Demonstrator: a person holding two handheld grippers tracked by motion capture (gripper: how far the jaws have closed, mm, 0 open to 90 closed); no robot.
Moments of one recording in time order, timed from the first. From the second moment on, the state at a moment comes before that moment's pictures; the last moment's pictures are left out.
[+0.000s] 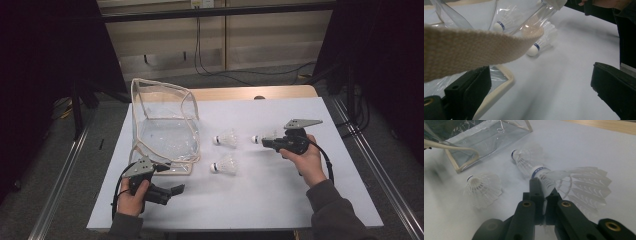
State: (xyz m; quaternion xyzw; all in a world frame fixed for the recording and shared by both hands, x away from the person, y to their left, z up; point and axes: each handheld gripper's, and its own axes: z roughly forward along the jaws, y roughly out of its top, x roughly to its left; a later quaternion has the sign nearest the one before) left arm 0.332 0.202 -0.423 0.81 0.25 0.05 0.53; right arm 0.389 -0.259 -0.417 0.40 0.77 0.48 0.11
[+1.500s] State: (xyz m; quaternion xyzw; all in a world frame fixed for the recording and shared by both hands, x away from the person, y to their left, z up) left arm 0.332 0.201 -0.423 0.81 0.25 0.04 0.53; right arm 0.420 -0.241 -0.424 0.40 0.78 0.47 0.10
